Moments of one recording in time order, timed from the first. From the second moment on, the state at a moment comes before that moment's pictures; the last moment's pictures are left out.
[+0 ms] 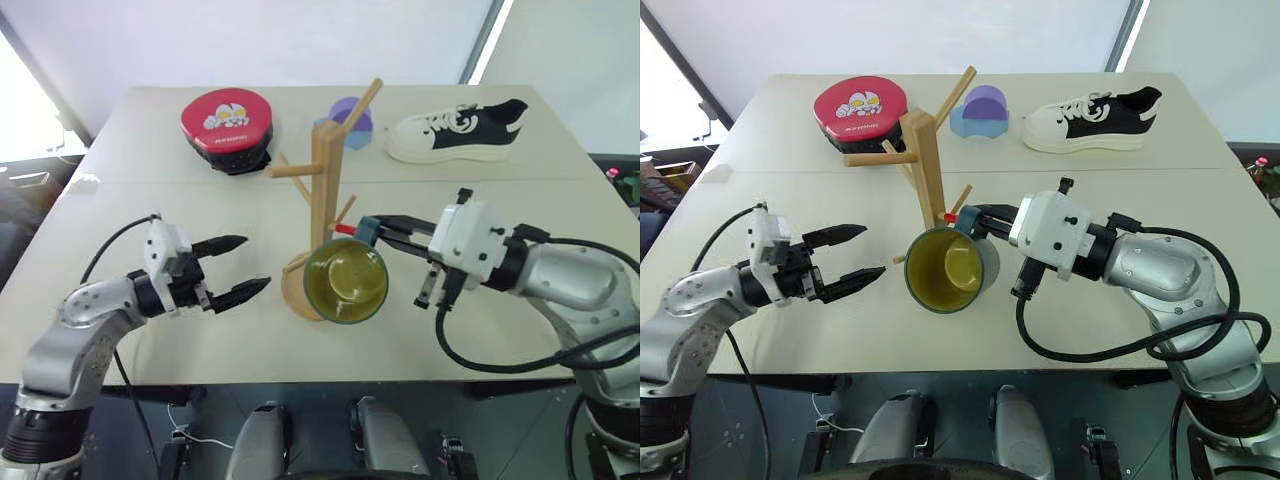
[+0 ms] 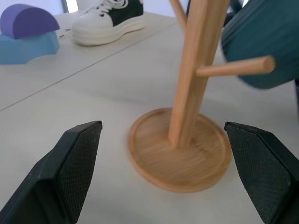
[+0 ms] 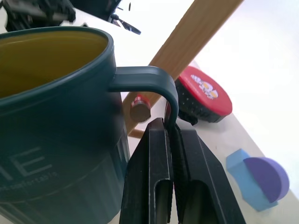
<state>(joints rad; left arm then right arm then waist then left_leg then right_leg) -0.10 0.72 0.19 -0.38 -0.68 0.45 -0.94 -0.34 -0.77 -0.01 -0.73 0.33 0.47 0.73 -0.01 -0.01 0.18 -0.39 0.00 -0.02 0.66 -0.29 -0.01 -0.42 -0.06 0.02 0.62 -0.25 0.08</state>
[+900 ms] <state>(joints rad) -0.17 0.78 0.22 -0.50 -0.88 0.60 -0.93 -0.39 -0.77 0.03 -0.69 0.33 0.51 0.73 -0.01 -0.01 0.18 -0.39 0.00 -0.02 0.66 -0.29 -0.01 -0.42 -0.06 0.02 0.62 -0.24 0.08</state>
